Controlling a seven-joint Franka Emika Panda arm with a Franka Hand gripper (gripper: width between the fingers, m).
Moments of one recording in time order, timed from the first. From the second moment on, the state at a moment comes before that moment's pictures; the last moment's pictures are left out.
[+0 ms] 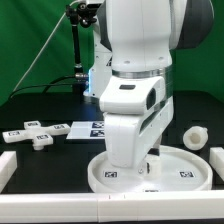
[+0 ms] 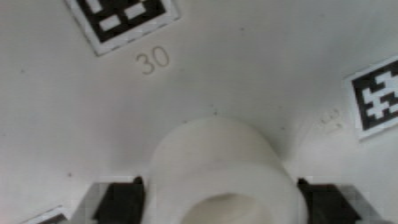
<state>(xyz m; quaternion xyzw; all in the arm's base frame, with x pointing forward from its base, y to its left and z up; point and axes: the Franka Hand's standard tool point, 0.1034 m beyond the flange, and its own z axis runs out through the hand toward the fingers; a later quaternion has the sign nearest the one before) 0.565 0.023 0.018 -0.86 -0.51 0.00 0.05</state>
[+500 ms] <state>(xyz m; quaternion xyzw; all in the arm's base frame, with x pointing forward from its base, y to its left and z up) 0.565 0.029 0.018 -0.85 -0.52 0.00 0.05</state>
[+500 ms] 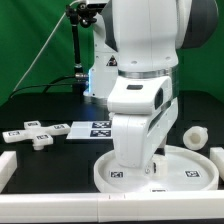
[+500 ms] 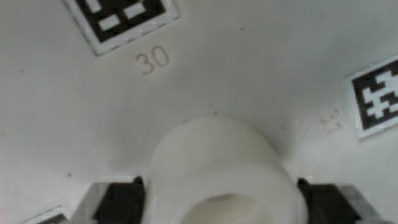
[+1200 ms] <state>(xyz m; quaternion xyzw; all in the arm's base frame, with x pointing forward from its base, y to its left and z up) 0.556 0.019 0.037 -0.88 -0.48 -0.01 0.04</state>
